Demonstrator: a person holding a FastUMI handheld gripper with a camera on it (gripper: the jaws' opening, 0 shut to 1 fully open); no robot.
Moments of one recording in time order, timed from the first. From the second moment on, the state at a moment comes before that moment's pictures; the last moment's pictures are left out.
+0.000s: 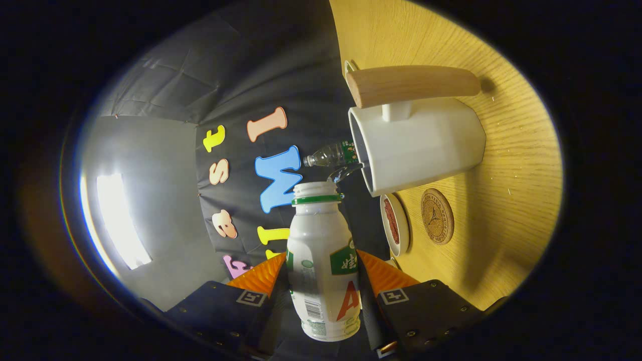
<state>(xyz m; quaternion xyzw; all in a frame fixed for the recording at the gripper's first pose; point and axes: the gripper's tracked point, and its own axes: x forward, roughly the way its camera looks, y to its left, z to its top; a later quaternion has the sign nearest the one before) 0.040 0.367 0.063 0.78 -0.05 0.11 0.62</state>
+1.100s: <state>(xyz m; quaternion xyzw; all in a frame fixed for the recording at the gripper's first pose) 0.035 0.363 0.079 0.79 -0.05 0.11 0.60</state>
